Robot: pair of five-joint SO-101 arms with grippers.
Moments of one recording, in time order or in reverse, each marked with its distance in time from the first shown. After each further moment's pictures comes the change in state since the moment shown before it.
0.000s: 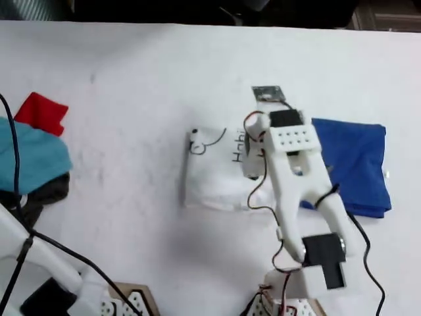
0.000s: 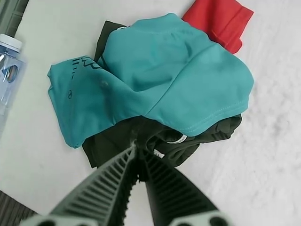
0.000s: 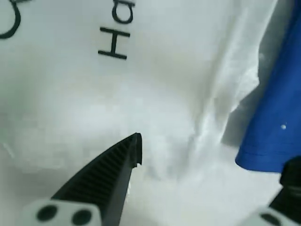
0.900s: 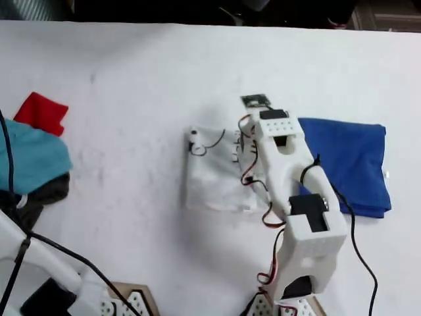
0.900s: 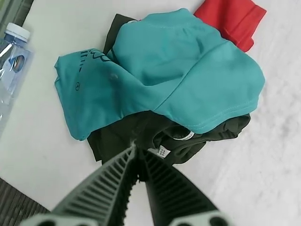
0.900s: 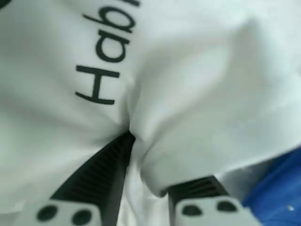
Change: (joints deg) left arm -2.9 0.0 0.0 0.0 0.0; right arm -1.1 22.4 -5.1 -5.3 14.3
